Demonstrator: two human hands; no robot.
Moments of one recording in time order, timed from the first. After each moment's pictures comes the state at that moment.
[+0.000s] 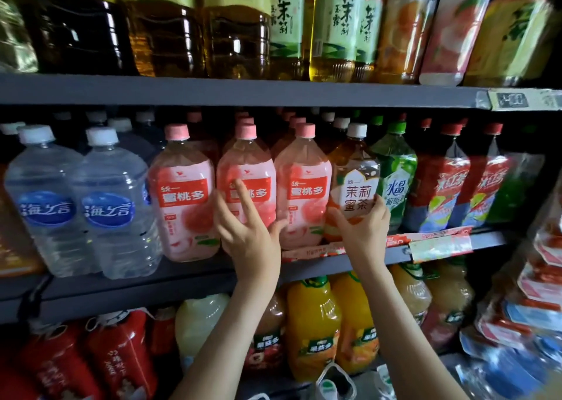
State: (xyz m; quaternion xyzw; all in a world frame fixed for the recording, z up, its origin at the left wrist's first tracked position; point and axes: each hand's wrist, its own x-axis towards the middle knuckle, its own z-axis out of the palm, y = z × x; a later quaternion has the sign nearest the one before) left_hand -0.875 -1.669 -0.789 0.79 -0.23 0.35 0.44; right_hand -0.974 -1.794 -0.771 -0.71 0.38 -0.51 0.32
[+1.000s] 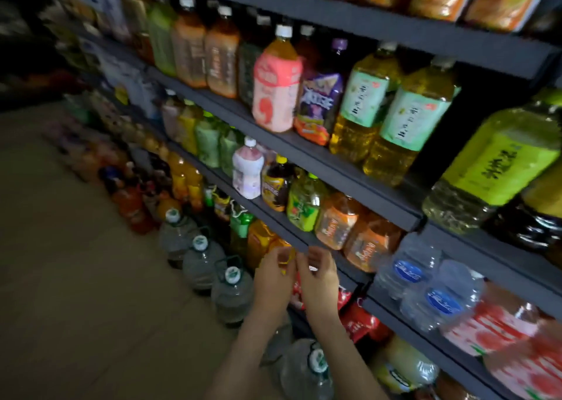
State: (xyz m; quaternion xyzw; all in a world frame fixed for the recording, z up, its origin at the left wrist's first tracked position) left_hand -0.838 -1.216 -0.640 0.81 0.15 0.07 0.56; right_hand -0.834 -1.298 -0.637 -0.80 0.09 -0.06 0.58
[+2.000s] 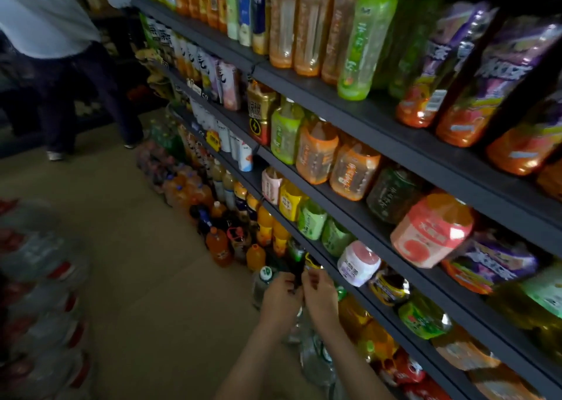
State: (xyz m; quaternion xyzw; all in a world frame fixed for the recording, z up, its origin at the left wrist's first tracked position) left_hand -0.718 -0.895 -0.477 0.84 0.26 -0.09 0.48; right_hand -0.686 -0.979 -0.499 -0.87 0.07 0.12 0.48
